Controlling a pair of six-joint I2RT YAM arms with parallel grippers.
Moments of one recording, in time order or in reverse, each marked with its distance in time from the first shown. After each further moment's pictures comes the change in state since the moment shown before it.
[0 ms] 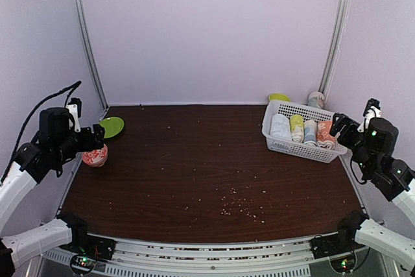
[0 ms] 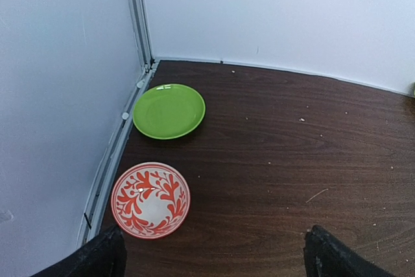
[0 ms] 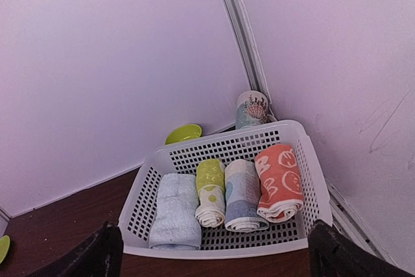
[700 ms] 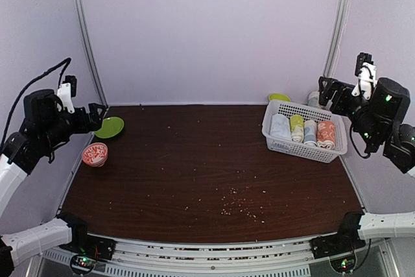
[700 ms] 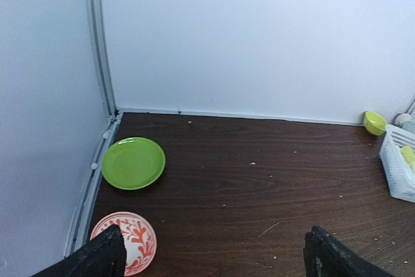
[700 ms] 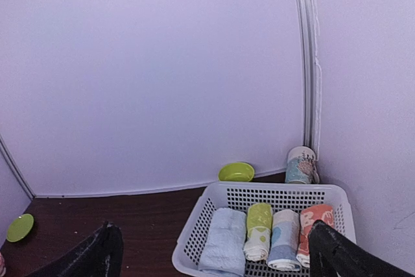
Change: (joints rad) left arm 0.001 0.040 0.171 0.049 0.166 0.043; right arm 0.391 0.264 0.409 0.016 0.200 -0.236
